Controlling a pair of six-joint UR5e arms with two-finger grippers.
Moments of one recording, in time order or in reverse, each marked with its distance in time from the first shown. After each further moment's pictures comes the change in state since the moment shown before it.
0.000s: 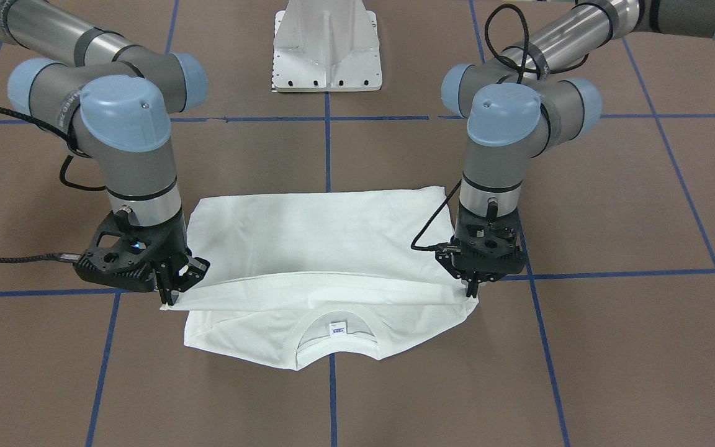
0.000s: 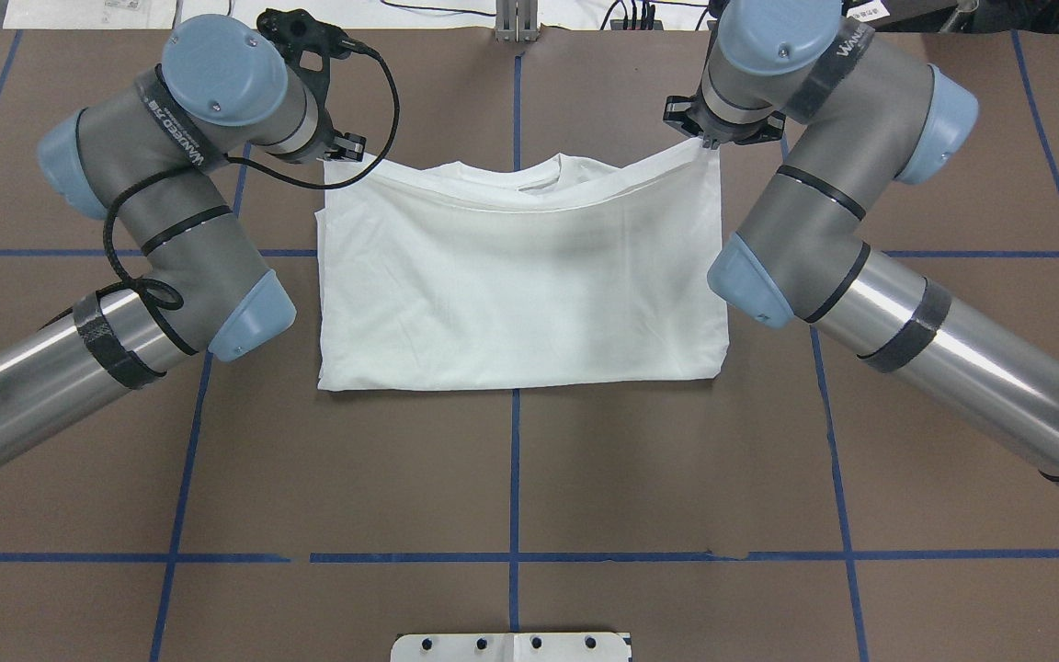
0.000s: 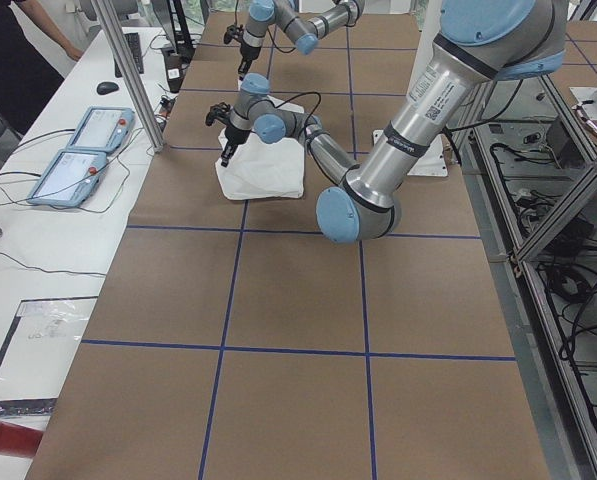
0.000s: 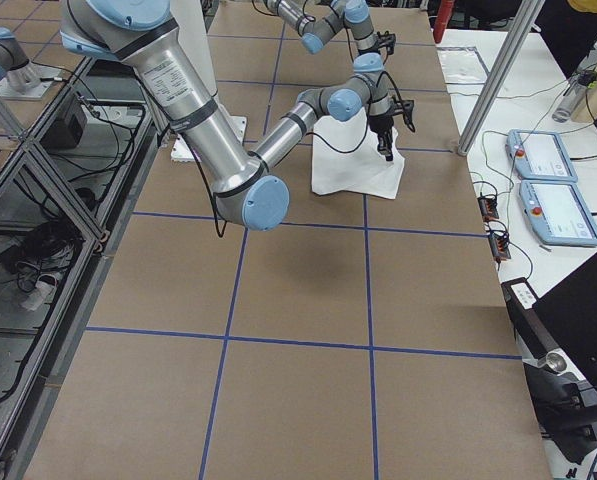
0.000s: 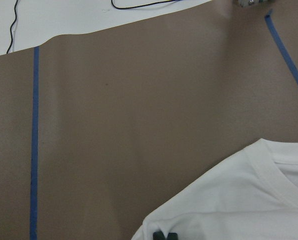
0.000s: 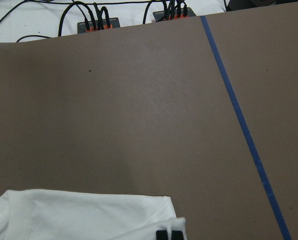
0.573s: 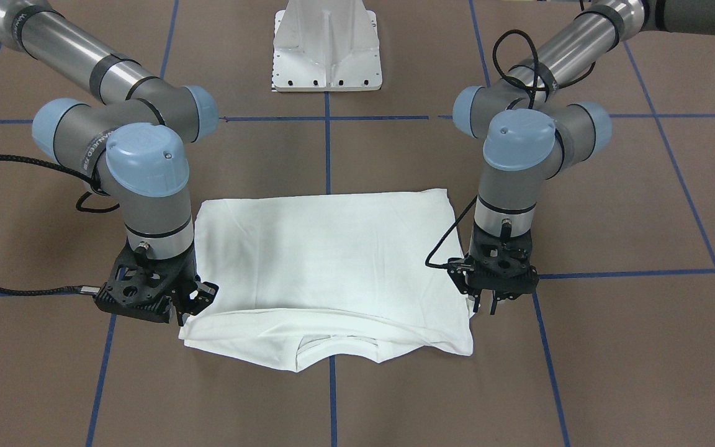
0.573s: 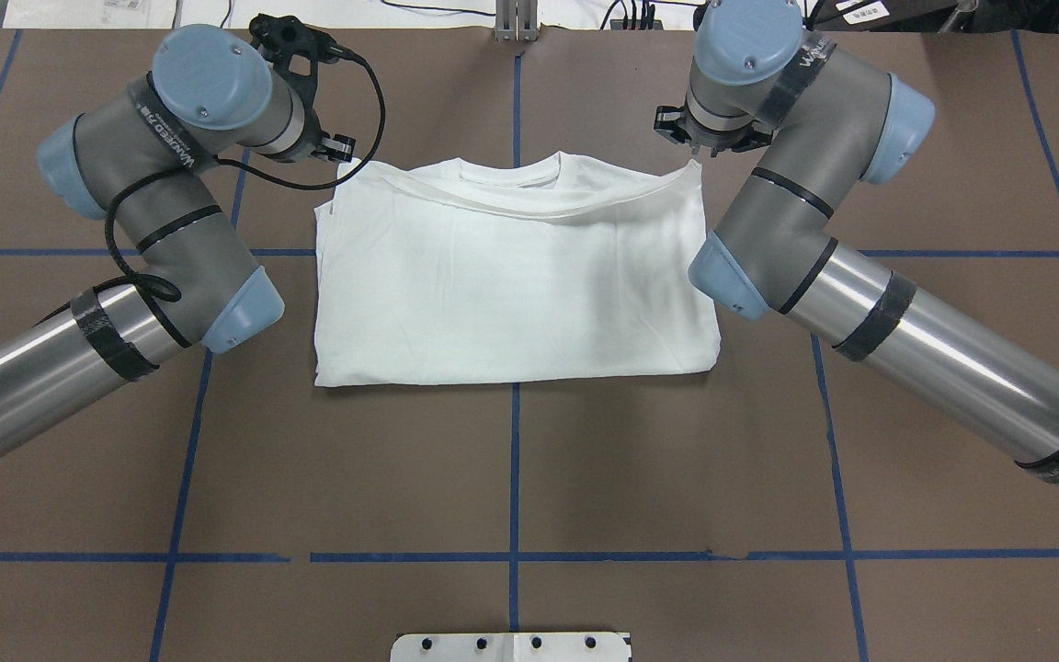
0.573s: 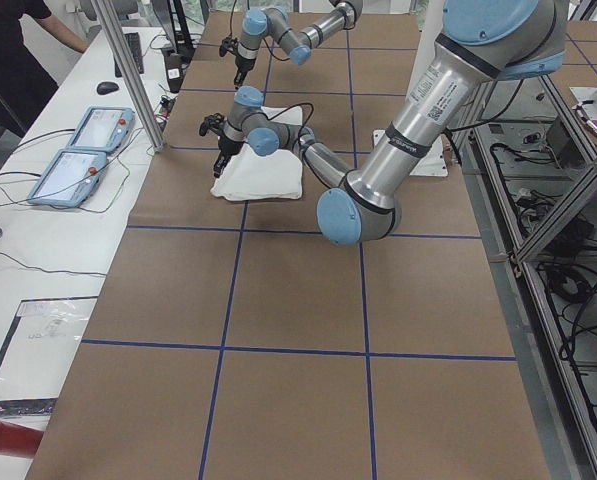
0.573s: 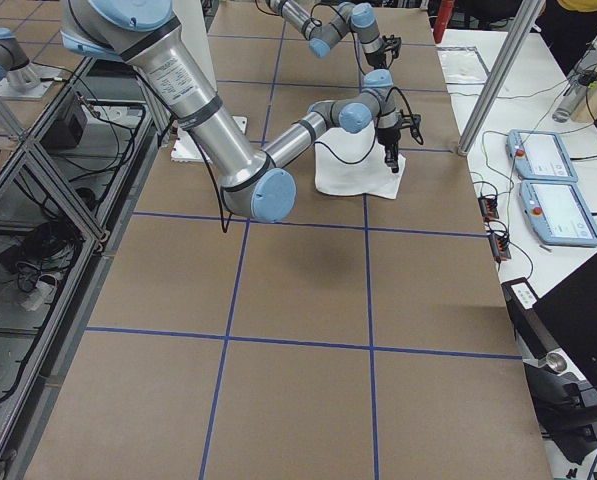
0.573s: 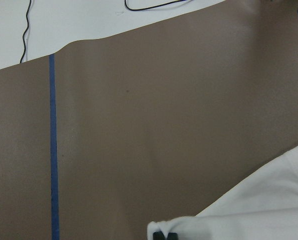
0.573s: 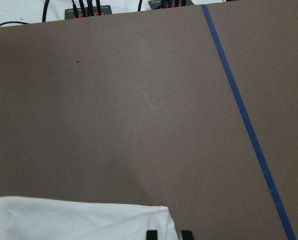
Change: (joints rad) left arm -0.009 0.029 0.047 -0.116 -0.018 0.049; right arm -0.007 0.034 -0.102 0.031 -0.005 -0.015
